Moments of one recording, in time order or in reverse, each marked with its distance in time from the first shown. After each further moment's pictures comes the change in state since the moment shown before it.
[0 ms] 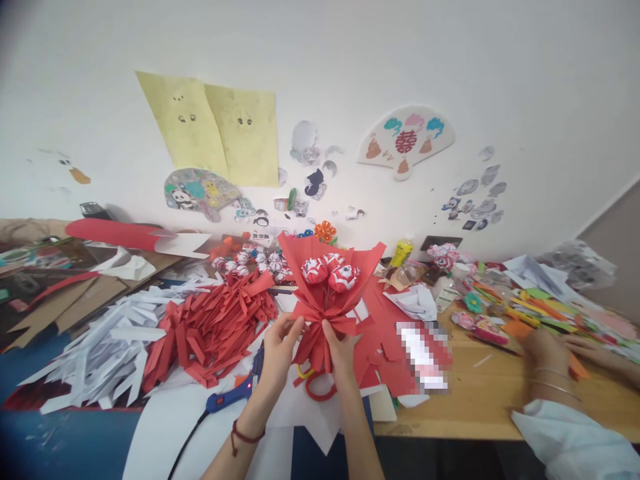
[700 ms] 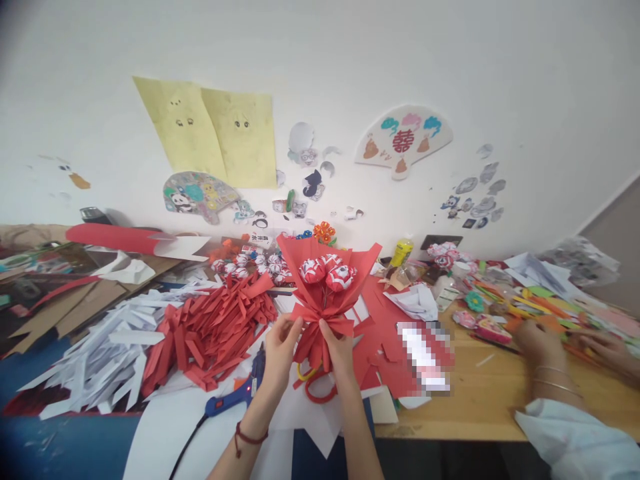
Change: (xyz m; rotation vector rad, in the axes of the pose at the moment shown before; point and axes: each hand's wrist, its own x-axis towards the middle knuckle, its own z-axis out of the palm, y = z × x) left_hand 0.003 -0.015 0.005 -0.040 0.050 -0.006; right_hand 0.004 0.000 0.004 0.109 -0.069 0.100
